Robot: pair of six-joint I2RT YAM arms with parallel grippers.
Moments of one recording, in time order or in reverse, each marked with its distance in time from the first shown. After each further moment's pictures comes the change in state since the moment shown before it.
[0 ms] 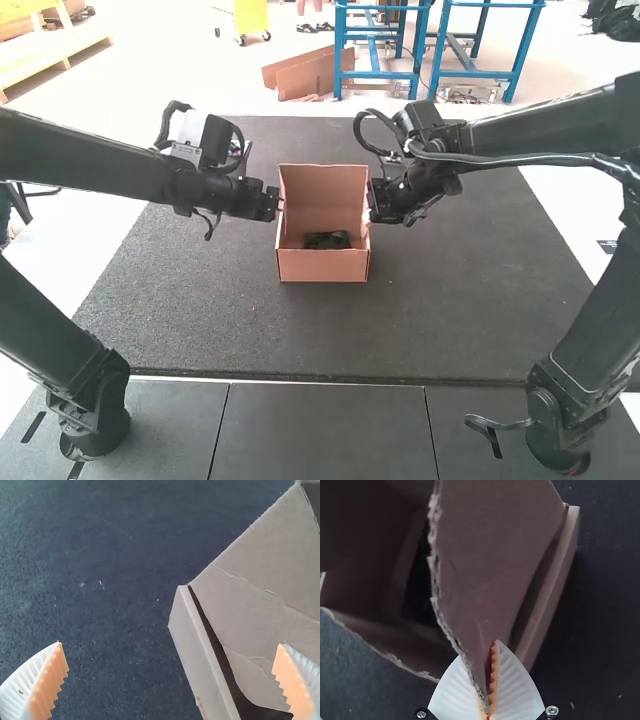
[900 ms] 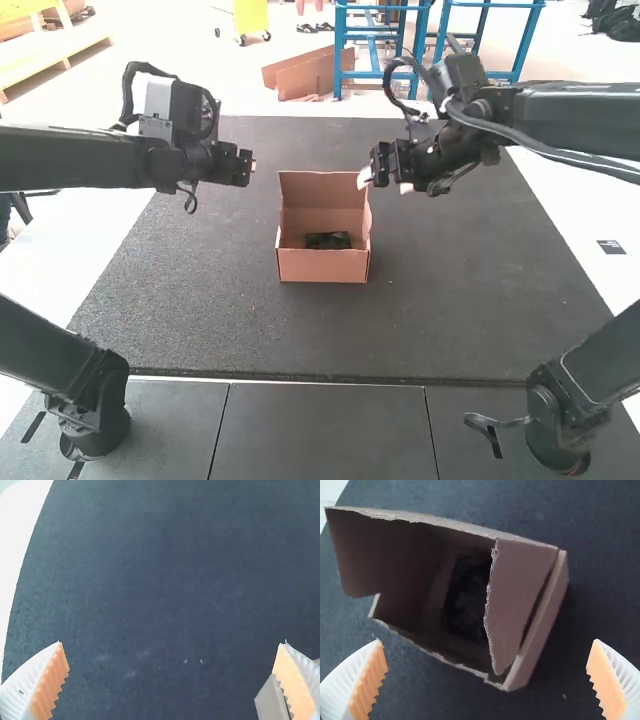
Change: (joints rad) left arm 0.071 -0.107 0.068 0.026 -0.199 0.094; right arm -0.068 -0.229 0.061 -0.139 -0.019 -0.002
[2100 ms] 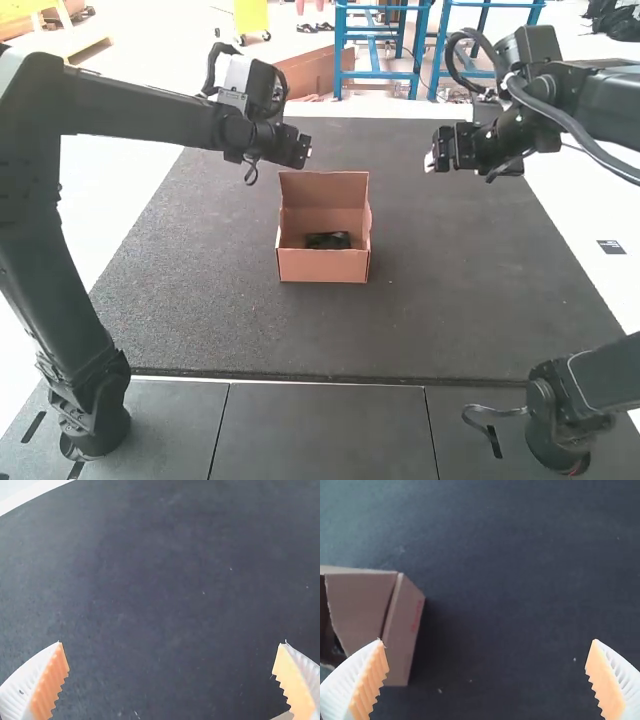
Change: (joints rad) left arm -0.161 0.349 0.350 -0.072 -0.034 0.020; right arm -0.191 -0.129 0.009 -0.134 0.198 -0.102
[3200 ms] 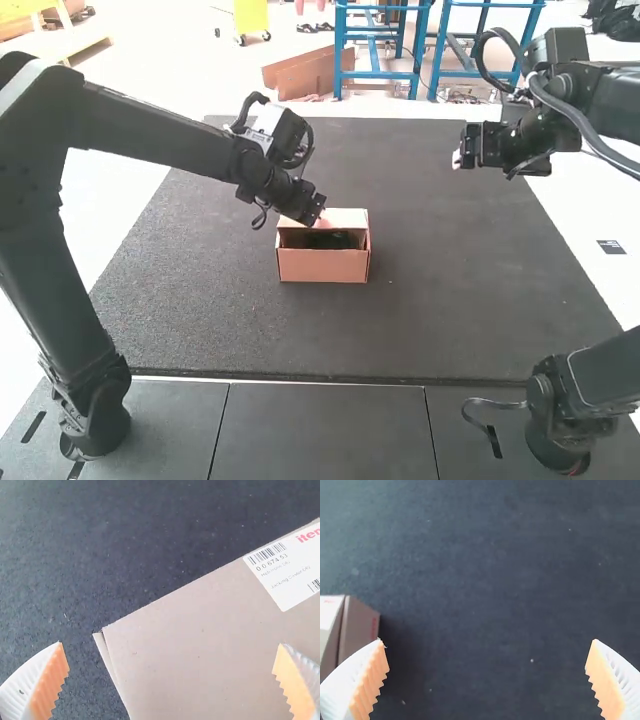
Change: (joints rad) left arm -0.128 0.000 -0.140 -0.117 -0.002 -0.016; right arm -0.143 0.023 0.000 0.014 -0.014 -0.016
